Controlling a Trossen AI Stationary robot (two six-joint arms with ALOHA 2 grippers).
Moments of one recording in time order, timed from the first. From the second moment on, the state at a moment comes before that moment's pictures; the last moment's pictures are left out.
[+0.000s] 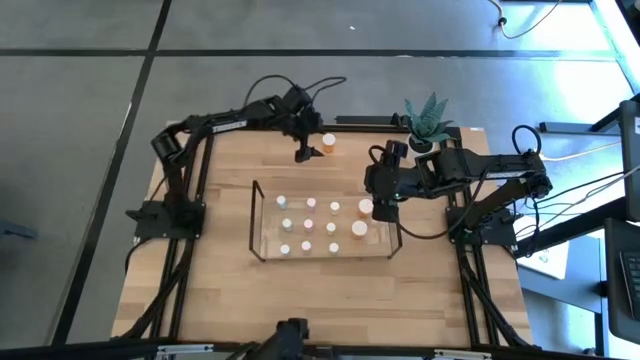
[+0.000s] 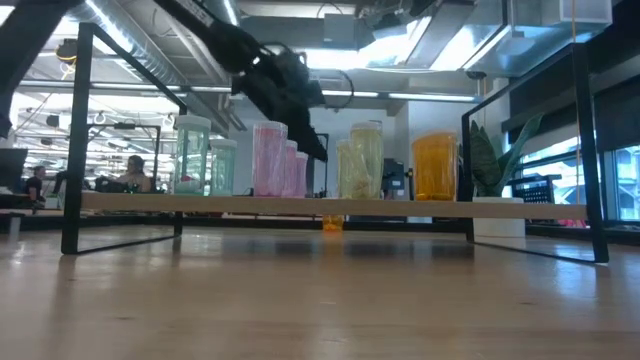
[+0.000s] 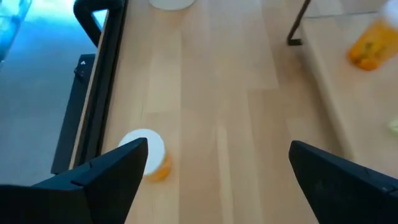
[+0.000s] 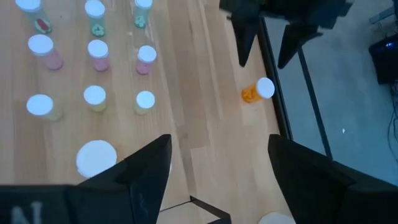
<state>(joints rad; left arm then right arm) 0.64 1.84 1.43 -0.44 0.43 0.50 0.17 1.52 1.75 -1.27 0.50 0.10</state>
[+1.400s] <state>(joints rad) 0.69 2.02 1.43 -0.23 0.32 0.50 0.12 1.52 1.74 -1.22 0.50 0.17</state>
